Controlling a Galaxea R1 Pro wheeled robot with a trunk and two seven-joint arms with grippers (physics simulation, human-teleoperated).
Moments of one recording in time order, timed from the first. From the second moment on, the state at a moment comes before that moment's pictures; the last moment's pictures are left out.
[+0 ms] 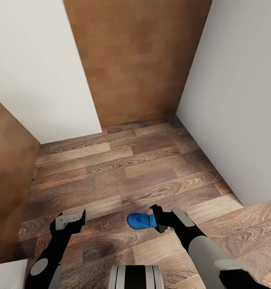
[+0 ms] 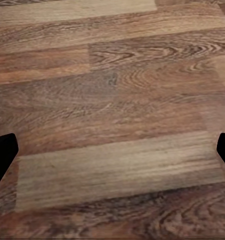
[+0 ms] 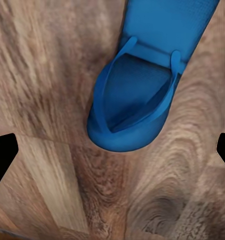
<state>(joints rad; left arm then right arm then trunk) -0.05 0.00 0.04 -1.55 0.06 0.14 0.09 -0.77 0.12 0.07 -0.45 -1.49 0.29 -0.44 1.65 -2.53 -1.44</state>
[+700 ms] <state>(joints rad) -0.05 0.00 0.04 -1.55 0.05 0.14 0.09 -0.77 0.12 0.07 -0.45 -1.49 0.29 -0.44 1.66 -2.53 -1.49</state>
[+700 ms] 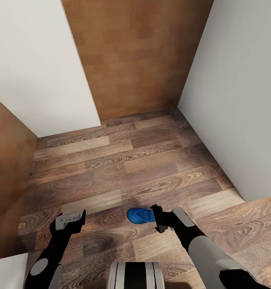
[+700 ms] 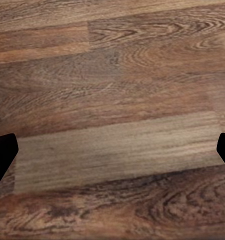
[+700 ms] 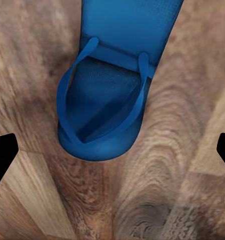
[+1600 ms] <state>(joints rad) -0.05 0.00 0.04 -1.55 0.05 0.14 0.09 -0.77 0.12 0.07 -0.45 -1.49 0.29 -0.44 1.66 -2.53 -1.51</state>
